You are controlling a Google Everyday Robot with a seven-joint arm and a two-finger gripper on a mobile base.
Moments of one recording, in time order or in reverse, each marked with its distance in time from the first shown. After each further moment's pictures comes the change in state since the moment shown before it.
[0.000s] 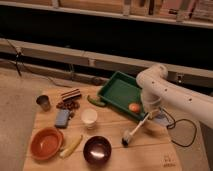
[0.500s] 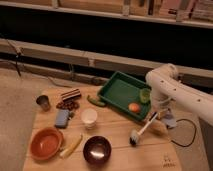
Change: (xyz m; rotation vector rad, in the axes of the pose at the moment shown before) arm 0.056 -0.004 0.005 -0.023 0.000 0.056
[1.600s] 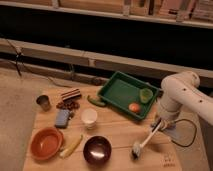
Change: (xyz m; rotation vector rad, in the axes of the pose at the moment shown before) arm -0.028 0.087 -0.024 0.069 -0.176 -0.117
